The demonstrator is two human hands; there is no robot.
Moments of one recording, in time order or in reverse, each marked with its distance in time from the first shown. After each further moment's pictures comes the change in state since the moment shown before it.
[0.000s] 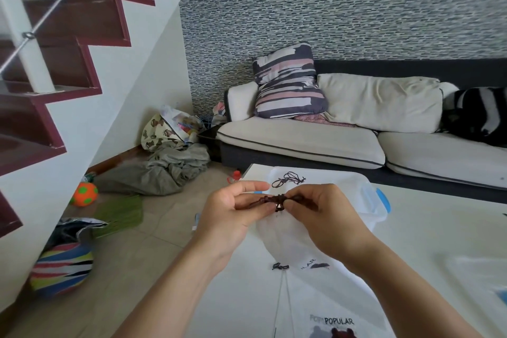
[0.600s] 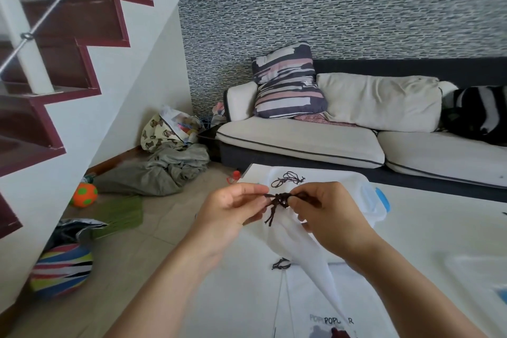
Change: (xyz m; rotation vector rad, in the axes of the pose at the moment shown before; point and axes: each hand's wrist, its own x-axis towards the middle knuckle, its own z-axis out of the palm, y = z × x) left_hand 0.006 -0.005 -0.009 0.000 -0.038 -0.011; right_hand 0.002 0.002 -0.005 -0.003 0.041 0.033
